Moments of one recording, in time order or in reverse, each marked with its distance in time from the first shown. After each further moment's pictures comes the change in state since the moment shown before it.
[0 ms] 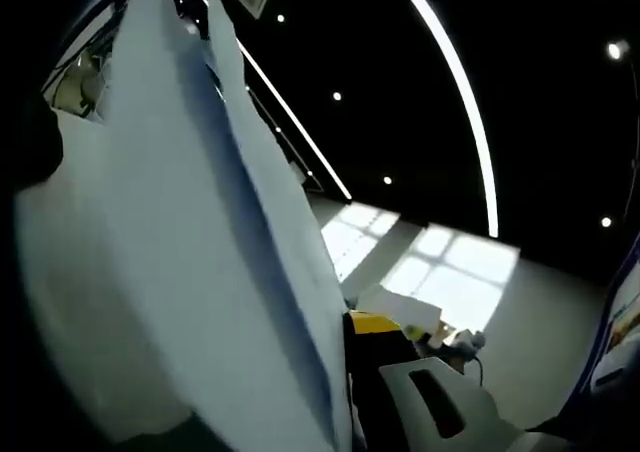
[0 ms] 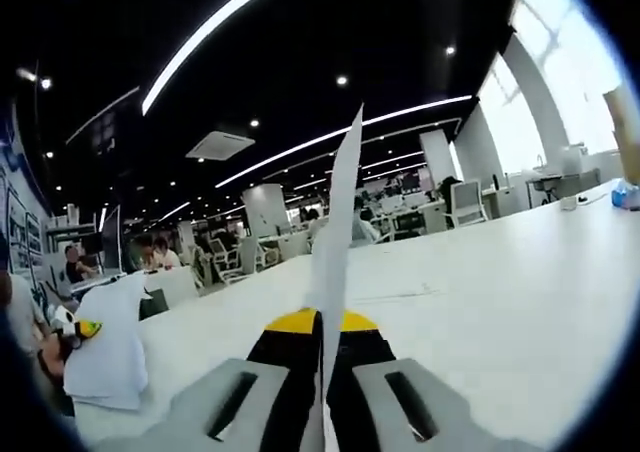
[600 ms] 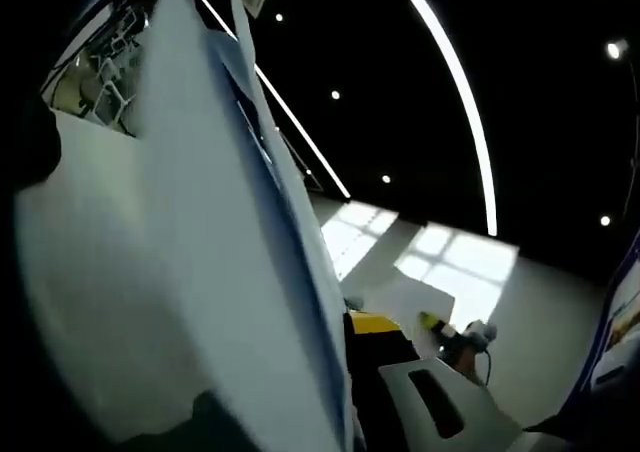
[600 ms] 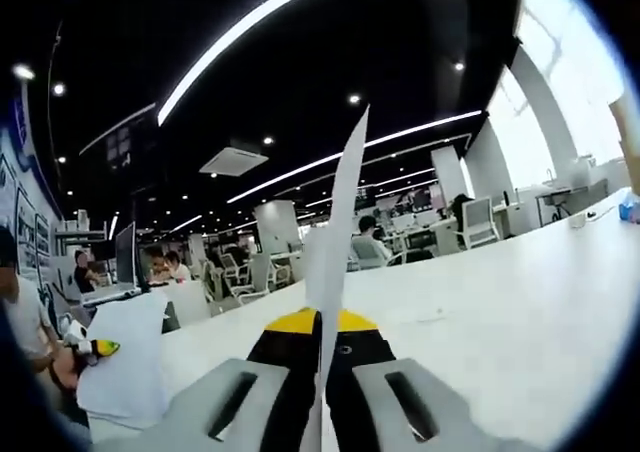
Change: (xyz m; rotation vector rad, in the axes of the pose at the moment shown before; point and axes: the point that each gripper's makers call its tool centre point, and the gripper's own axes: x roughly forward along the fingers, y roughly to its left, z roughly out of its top) left arm 0.000 -0.003 -0.002 0.005 0.005 -0.005; right arm -0.007 0.027 0.033 -0.018 -0.080 0.053
